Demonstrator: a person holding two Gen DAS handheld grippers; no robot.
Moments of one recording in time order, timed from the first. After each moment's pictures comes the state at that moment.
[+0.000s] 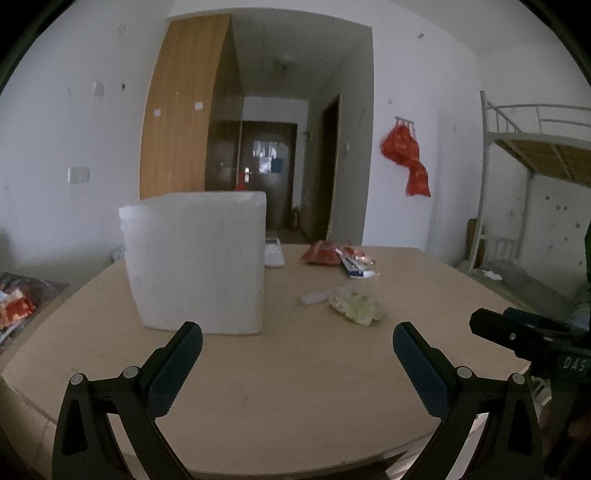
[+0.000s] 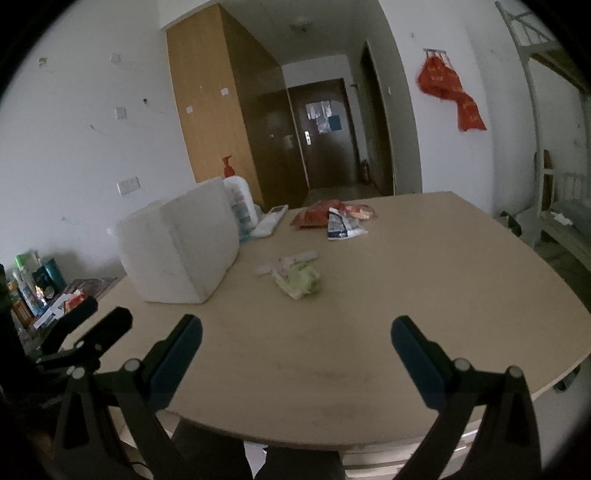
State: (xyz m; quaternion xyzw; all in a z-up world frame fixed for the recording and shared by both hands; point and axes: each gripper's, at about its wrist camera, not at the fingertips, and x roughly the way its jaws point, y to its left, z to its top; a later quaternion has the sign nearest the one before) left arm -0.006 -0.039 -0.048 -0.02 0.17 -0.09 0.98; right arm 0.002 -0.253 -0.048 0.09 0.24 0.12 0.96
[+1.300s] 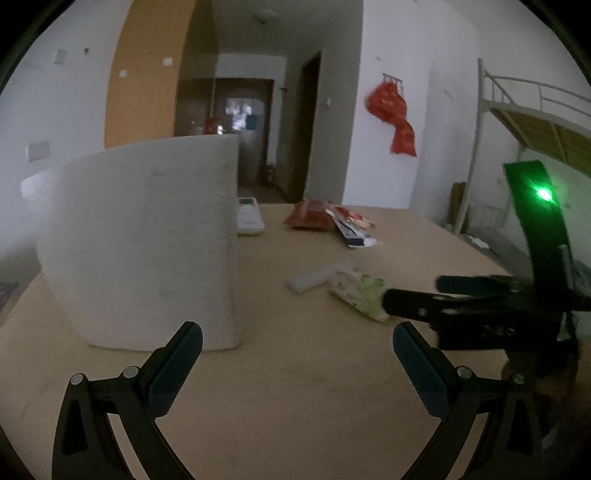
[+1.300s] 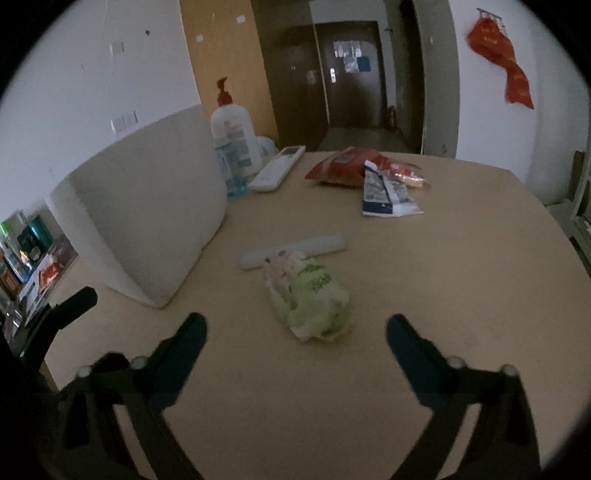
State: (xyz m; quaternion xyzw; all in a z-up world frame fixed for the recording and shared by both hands) left arm 0.095 -0.040 -0.069 -0.01 0.26 -0.15 0.96; right arm 0.142 -0.214 -0.070 0.03 0.37 0.16 0.91
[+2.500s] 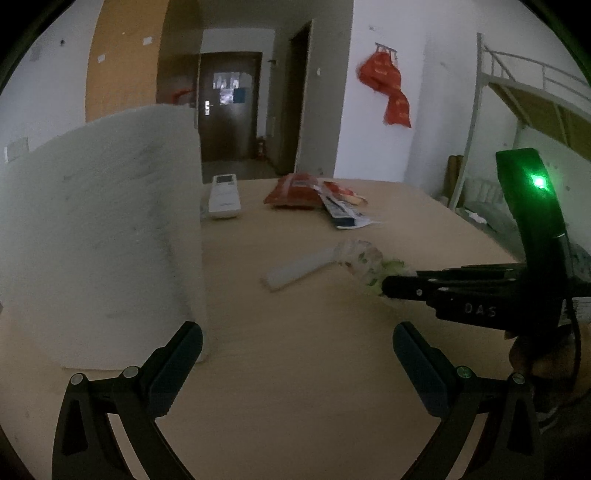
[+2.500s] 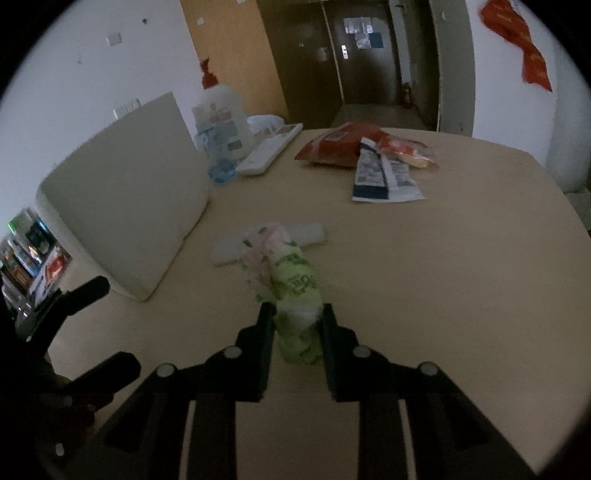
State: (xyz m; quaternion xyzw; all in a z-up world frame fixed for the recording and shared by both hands) left arm 0.133 -0.069 -0.071 0.01 0.31 -0.16 0.94; right arm 0.173 -0.247 -0.081 0.04 0.41 0.19 0.89
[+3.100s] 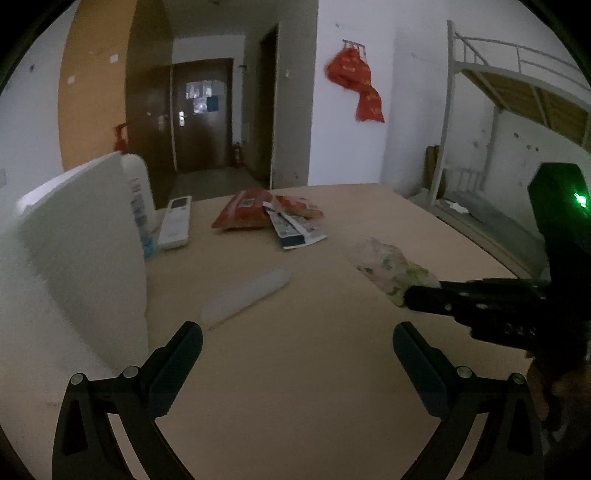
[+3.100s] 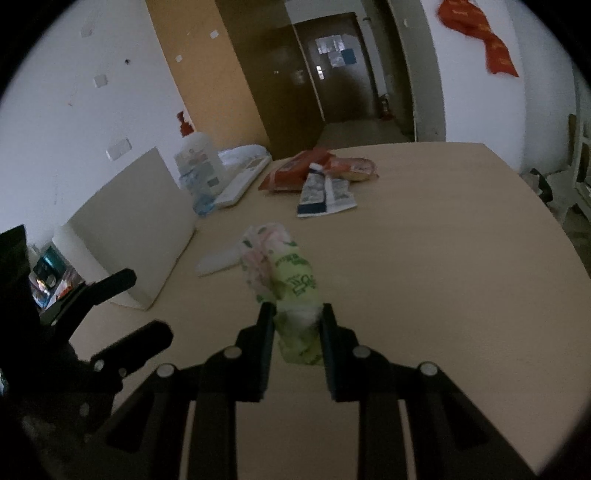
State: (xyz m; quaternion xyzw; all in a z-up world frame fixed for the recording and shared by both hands) left arm 0.147 -0.130 -0.052 0.04 0.30 -0.20 0.93; right arm 0.138 -0.314 -0.062 0.10 0.37 0.17 0.91
